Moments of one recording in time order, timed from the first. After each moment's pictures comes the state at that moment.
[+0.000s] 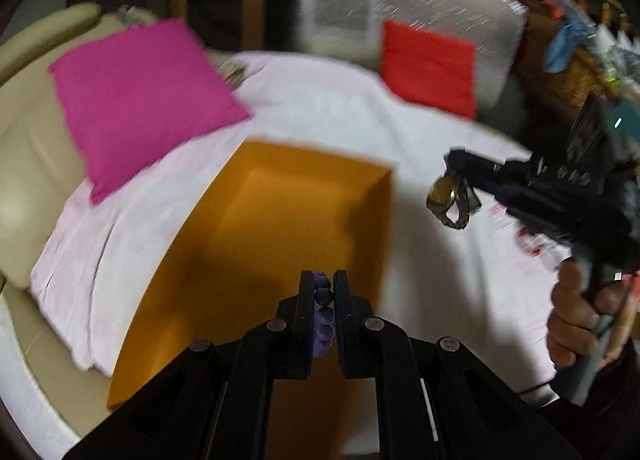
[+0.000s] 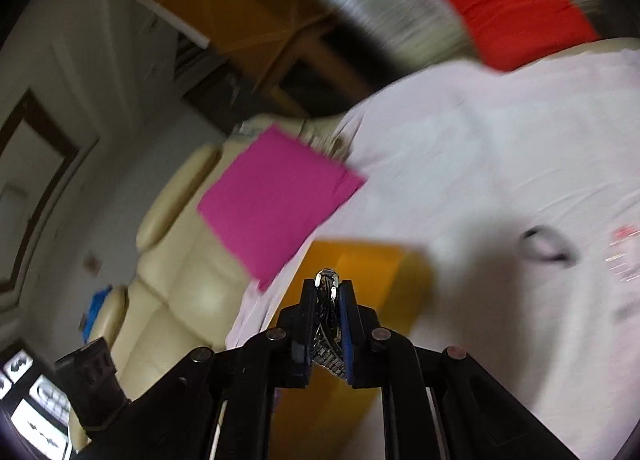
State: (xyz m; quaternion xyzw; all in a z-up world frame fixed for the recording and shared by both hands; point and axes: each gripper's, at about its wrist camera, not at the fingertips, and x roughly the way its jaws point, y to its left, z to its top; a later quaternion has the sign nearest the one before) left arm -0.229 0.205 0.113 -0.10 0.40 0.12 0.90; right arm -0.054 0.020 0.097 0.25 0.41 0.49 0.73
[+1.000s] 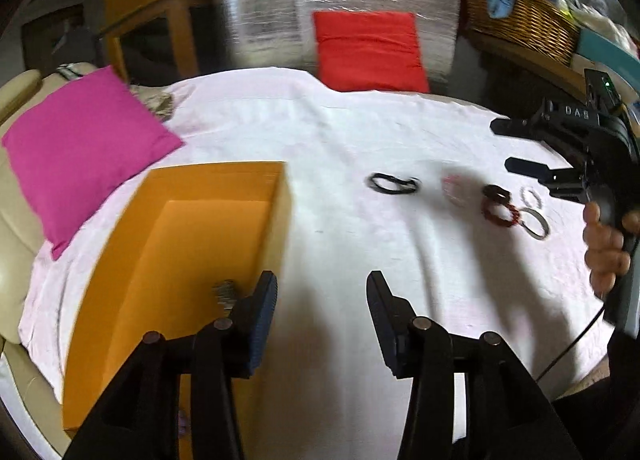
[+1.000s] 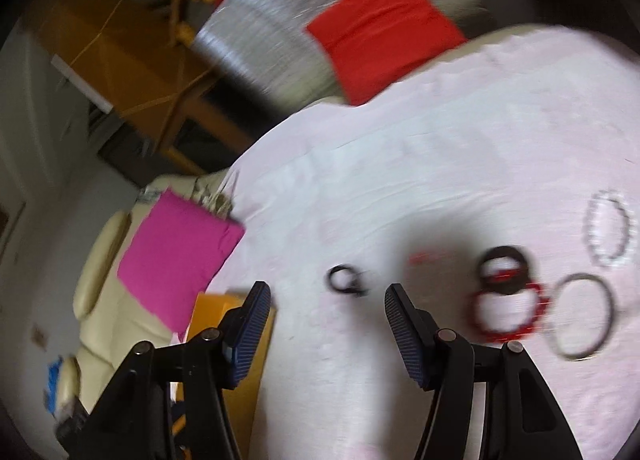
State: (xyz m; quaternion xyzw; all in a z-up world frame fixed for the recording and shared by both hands) left arm -0.192 0.099 0.100 0.00 0.38 0.06 0.92; right arm 0.020 -0.179 0.061 0.32 0.43 0.29 0.79
